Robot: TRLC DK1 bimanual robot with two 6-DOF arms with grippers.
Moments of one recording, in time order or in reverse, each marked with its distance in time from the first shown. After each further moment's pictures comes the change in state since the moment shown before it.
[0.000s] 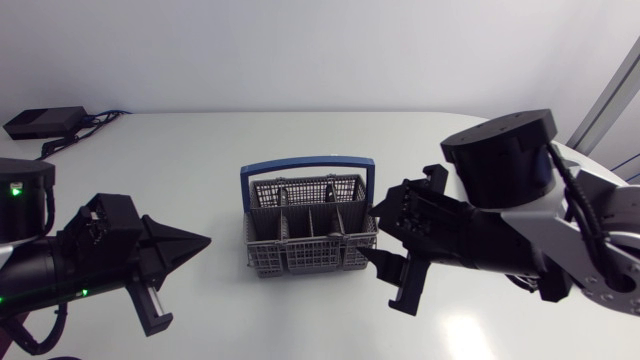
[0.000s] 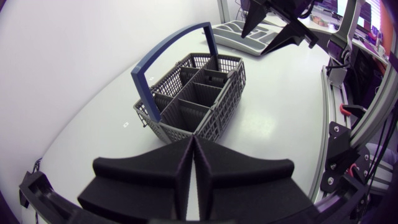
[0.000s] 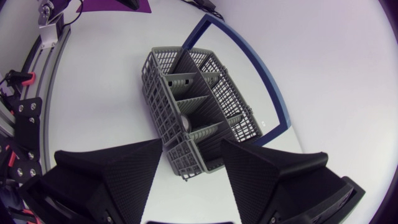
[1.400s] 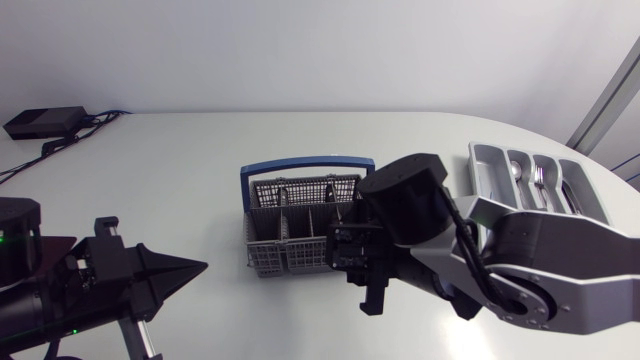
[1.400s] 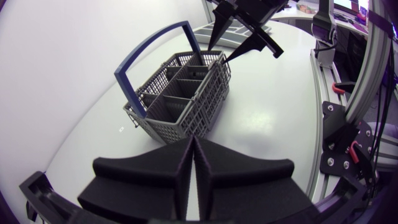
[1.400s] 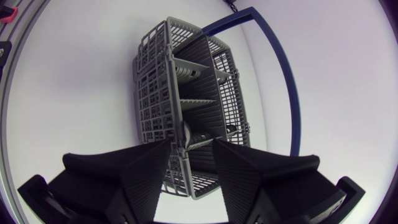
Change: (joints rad) left arm -0.041 -0.164 -0.100 -0.041 0.000 0.078; right arm 0.171 0.219 0.000 0.193 0.309 -0.231
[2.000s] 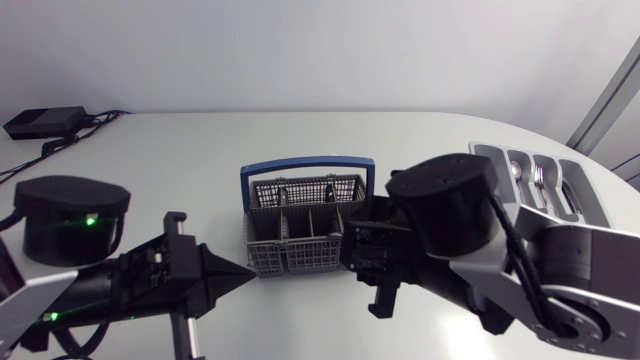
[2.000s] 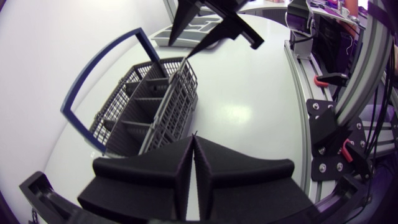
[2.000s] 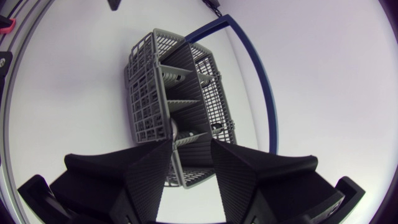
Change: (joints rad) left arm -0.213 0.326 0.080 0.171 0.000 0.017; right arm 0.010 -0.136 -0.069 0.017 0.023 0.037
